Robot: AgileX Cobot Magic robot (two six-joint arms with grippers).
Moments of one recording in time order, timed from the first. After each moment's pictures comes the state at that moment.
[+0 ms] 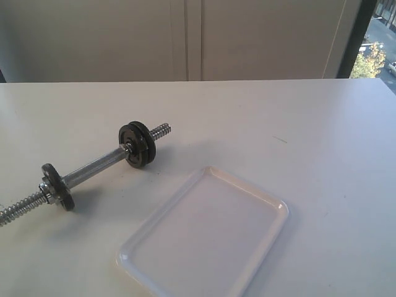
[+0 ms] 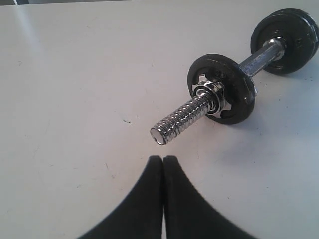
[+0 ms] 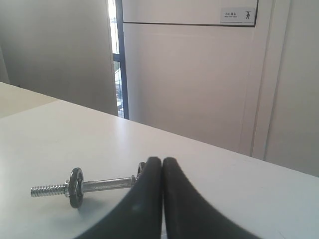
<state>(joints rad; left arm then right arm) -0.06 0.00 0.02 -0.07 0.40 0.05 0.12 0.31 -0.63 0.94 0.65 -0.83</state>
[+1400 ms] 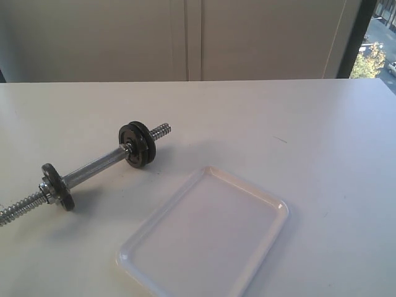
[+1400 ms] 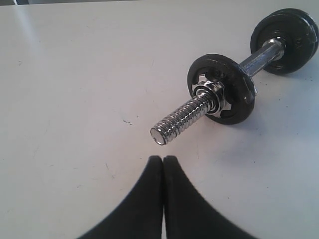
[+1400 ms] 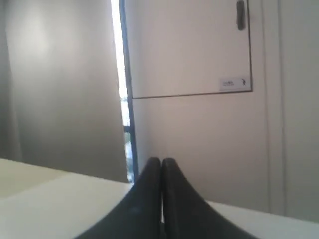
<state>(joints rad) -0.06 0.00 0.02 -0.07 0.40 0.05 0.32 0.06 -0.48 0.98 0.36 -0.75</state>
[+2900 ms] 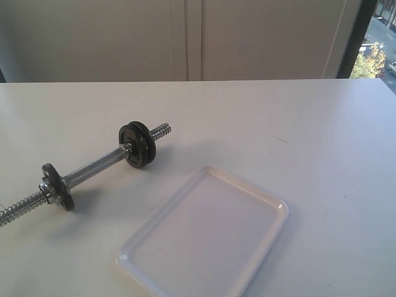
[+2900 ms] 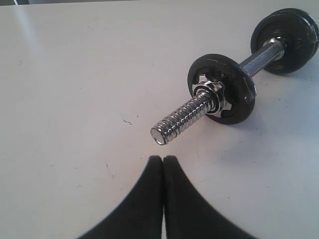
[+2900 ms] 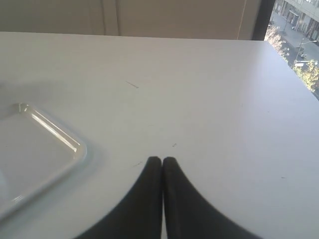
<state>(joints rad) -0.06 0.00 0.02 -0.07 0.40 0.05 0.06 0.01 0.00 0.04 0.35 -0.07</state>
